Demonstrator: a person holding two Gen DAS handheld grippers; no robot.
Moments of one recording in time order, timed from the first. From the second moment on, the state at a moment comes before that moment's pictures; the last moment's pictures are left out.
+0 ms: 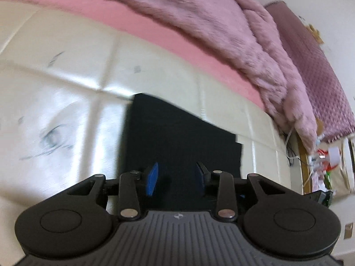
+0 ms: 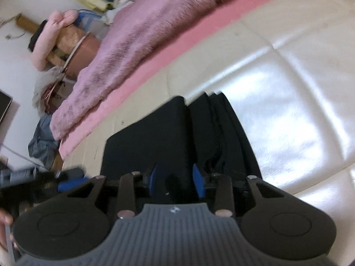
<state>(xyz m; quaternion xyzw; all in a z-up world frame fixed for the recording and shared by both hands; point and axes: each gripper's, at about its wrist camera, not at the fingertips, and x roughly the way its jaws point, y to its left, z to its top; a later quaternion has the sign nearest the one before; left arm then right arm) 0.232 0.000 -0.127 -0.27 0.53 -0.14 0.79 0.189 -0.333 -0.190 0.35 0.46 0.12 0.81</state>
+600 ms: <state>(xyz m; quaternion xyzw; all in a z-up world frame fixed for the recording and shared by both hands) 0.223 0.011 -0.123 -0.25 0.50 -0.14 0.82 0.197 -0.309 -0.069 0.24 0.41 0.17 0.86</state>
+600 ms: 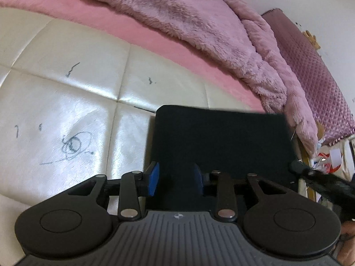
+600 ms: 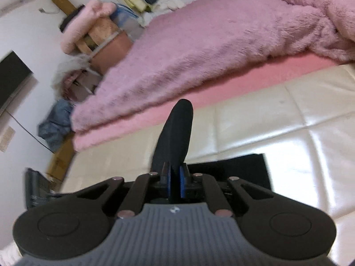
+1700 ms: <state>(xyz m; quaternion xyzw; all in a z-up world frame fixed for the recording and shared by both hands) 0.253 -0.026 -0.136 -0.20 0.51 -0.17 0.82 0.223 -0.345 -0.121 0.15 0.48 0.08 0.86</state>
